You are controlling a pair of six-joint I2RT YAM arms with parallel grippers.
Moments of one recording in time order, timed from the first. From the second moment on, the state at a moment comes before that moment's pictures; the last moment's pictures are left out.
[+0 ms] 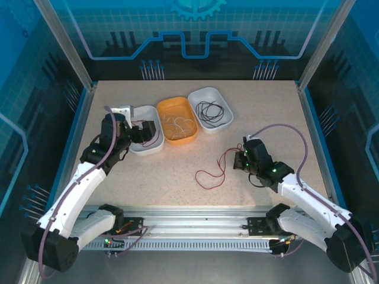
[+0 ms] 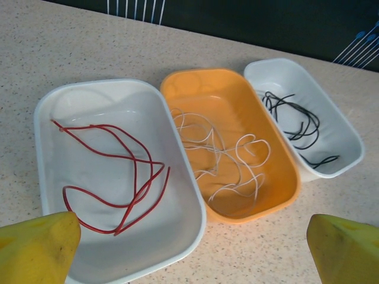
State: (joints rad) left arm -0.25 0.97 0.90 -0.46 -0.03 -0.38; right arm 0.54 0.93 0.59 -0.44 0.15 0.55
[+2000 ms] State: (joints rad) left arm -0.25 0.50 0.78 -0.64 -0.31 -0.62; right arm 0.88 2.23 2.25 -0.59 0.00 0.12
